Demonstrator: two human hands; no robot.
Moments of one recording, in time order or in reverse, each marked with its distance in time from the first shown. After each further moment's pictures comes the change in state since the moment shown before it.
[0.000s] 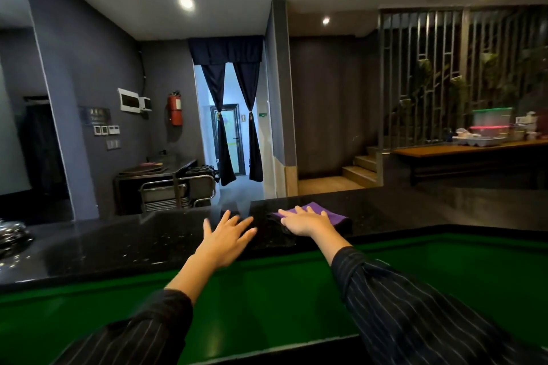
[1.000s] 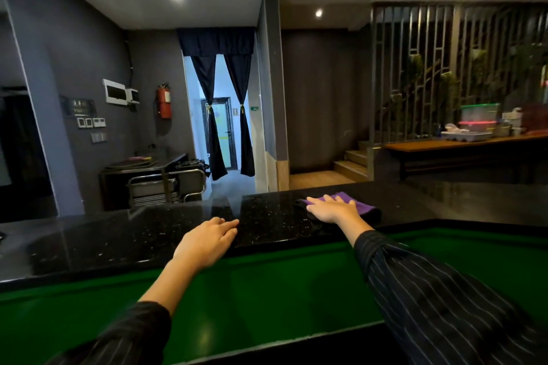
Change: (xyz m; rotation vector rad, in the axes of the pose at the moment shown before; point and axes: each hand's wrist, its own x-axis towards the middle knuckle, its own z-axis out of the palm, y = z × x) left_hand -0.003 0.008 0.004 -0.042 0.061 -0.008; right_hand 0.000 0.084 -0.026 -0.009 0.041 0.190
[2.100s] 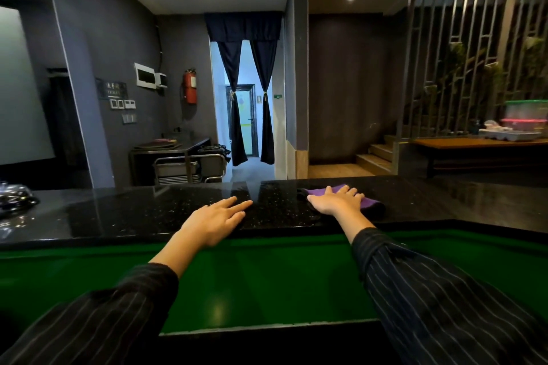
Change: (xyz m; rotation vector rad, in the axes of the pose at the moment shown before) left_hand 0.003 0.006 -0.002 0.119 -0.098 0.023; right_hand -0.001 -0.016 0.002 -0.071 0.033 0.141
